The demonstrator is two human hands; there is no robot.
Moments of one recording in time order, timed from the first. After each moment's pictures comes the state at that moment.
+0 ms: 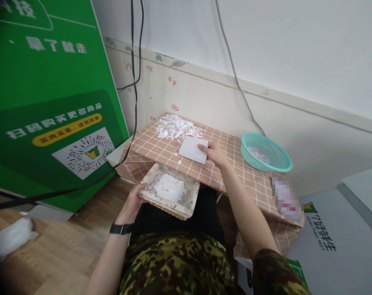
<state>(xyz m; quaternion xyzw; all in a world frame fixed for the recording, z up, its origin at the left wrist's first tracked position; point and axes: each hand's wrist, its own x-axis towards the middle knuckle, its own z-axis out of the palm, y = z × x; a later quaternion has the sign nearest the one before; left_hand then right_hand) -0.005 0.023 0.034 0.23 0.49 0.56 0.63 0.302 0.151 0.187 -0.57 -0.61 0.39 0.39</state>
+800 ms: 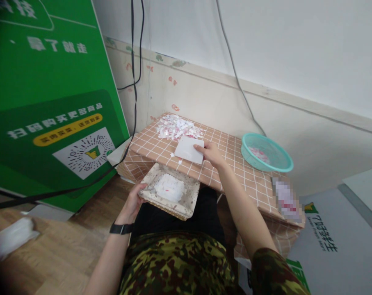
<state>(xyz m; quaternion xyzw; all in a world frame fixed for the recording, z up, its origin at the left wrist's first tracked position) -0.005 0.024 0.034 0.22 0.48 0.56 0.63 0.285 0.149 0.189 -0.55 -0.61 0.42 0.39</state>
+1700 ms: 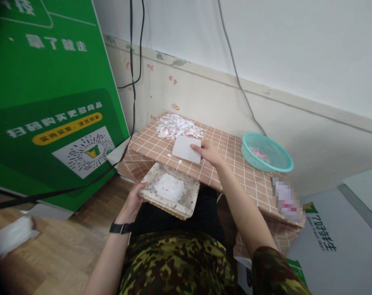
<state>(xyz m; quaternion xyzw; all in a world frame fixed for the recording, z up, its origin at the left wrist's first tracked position) -0.004 0.023 0.038 0.24 0.48 0.57 0.63 0.276 0.146 0.196 -0.52 -0.68 0.39 0.35</state>
